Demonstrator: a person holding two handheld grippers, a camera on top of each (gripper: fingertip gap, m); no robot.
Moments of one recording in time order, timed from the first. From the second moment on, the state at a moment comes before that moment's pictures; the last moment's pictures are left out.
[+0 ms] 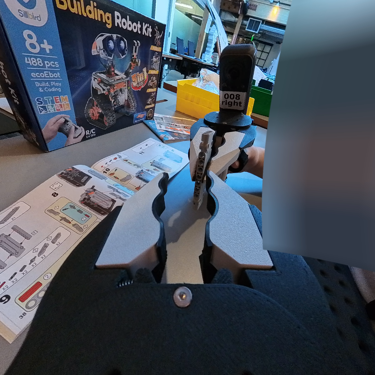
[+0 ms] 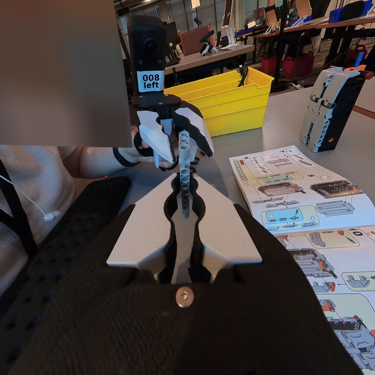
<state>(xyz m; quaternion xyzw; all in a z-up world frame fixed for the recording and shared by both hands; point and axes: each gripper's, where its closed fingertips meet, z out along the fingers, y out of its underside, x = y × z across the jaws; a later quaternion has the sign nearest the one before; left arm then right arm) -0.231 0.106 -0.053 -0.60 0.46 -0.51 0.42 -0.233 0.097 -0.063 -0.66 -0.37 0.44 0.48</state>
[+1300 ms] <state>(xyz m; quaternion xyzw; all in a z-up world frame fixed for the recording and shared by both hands) -0.323 0.010 -0.042 -0.59 0.51 -0.49 0.40 -0.358 0.034 0.033 -0.57 -0.46 0.47 0.49</state>
